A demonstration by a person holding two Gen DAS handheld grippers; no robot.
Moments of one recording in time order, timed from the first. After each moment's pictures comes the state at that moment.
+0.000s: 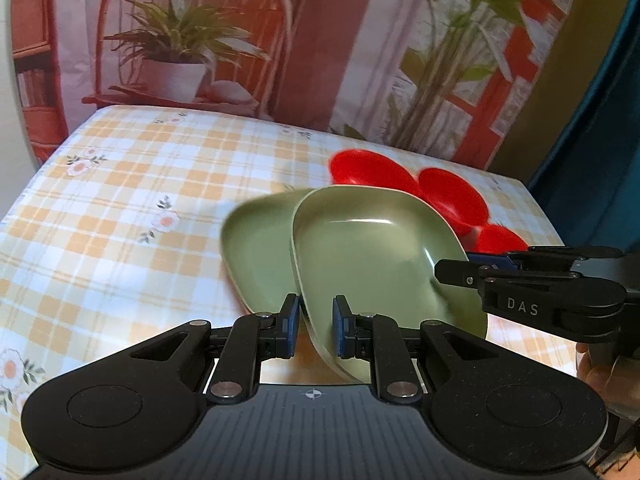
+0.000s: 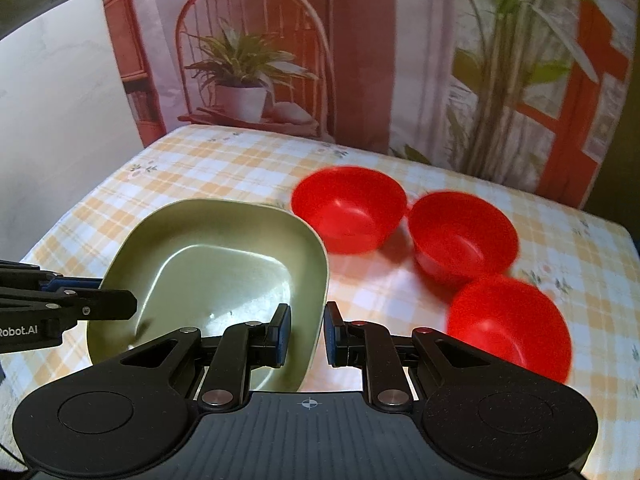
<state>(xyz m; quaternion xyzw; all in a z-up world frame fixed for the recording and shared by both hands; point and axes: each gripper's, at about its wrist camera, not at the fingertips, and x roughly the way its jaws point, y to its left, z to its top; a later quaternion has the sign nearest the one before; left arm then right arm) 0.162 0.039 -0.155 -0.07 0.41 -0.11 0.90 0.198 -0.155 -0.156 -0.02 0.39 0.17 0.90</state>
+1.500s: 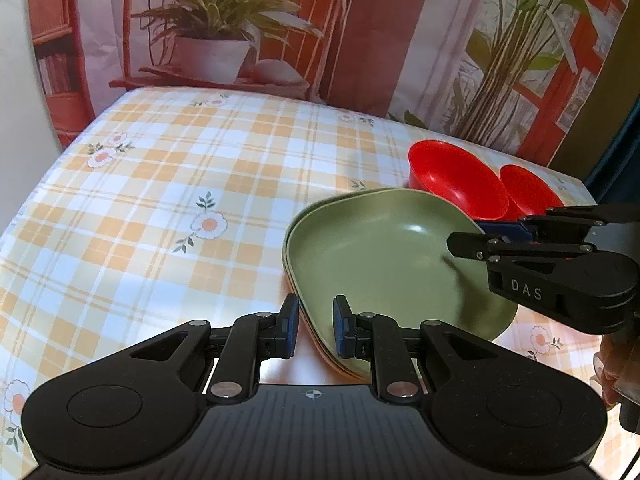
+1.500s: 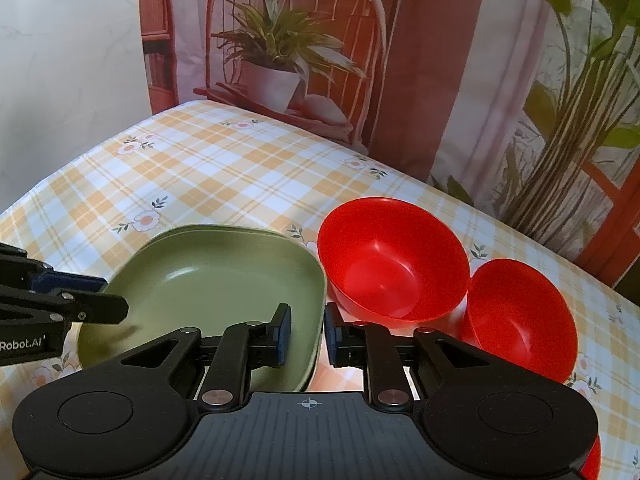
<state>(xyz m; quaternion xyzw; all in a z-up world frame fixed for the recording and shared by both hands) 0.209 0.058 -0.190 -0.05 0.43 -0.05 0.90 0.261 -0.104 -0.188 -0.10 0.38 0.18 0.90</state>
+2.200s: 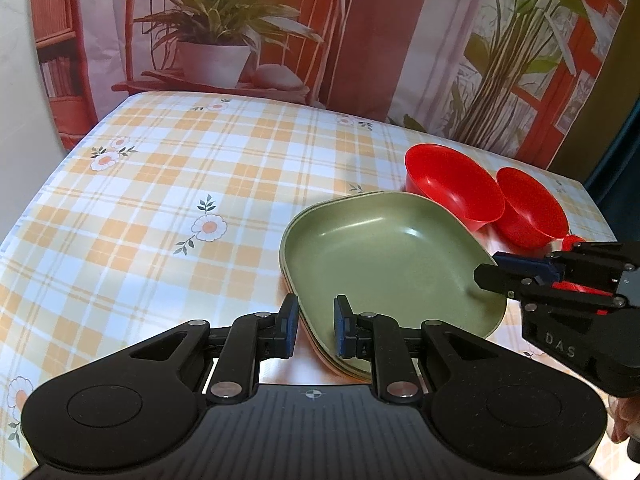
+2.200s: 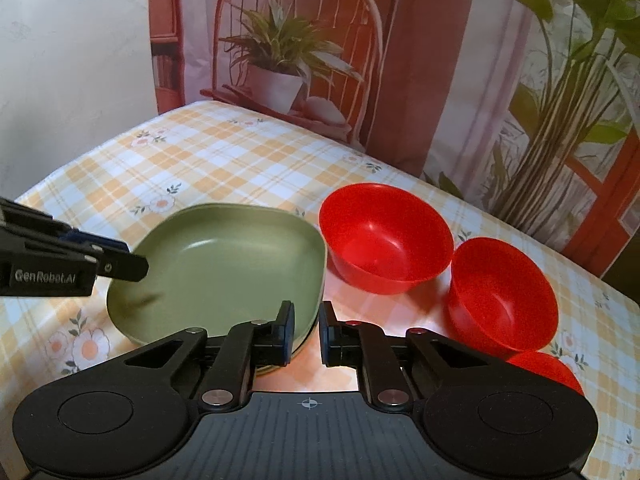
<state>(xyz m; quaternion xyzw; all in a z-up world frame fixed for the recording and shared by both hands) 0.206 0.055 -0.187 -0.05 0.43 -0.05 0.90 0.223 -0.115 -0.185 -0.11 0.37 0.18 0.91</state>
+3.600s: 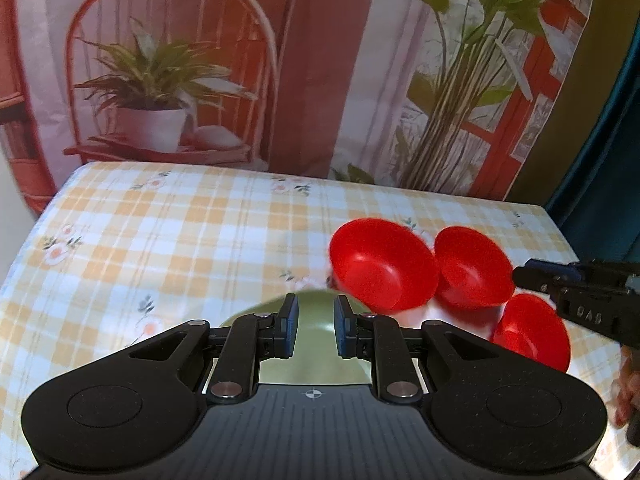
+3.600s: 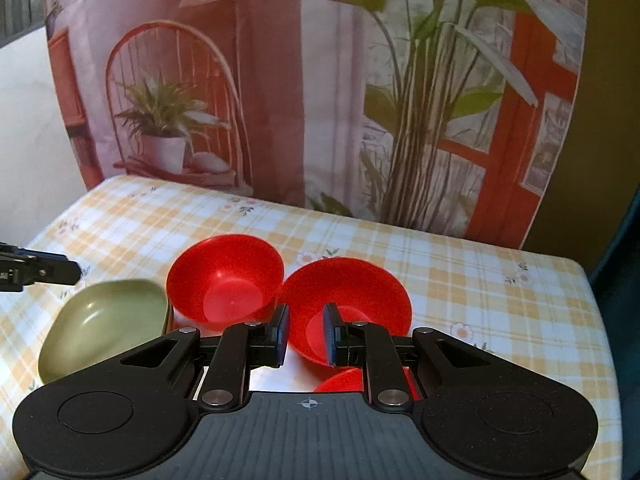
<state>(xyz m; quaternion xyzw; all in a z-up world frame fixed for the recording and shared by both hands) 0.251 0.011 -0.133 -0.03 0.40 -0.11 0.91 0.251 -0.243 -0.149 0.00 0.34 0.10 0.93</state>
